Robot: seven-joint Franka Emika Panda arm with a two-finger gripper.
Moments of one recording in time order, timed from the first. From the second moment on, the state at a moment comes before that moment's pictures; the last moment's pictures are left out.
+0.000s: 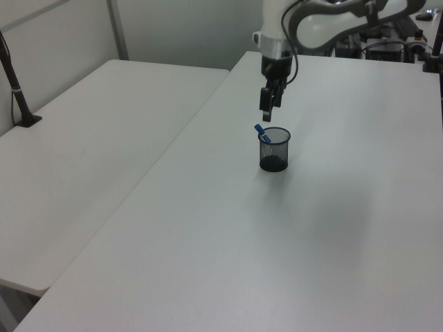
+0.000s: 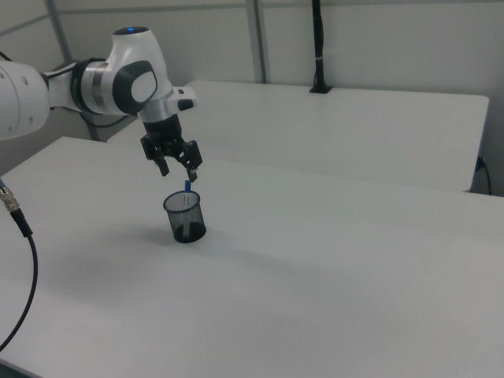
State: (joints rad) arm 0.19 0.37 -0.07 -1.53 -0.01 1.99 0.11
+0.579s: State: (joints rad) arm 0.23 0.44 -0.09 -1.50 -0.02 2.07 0.11
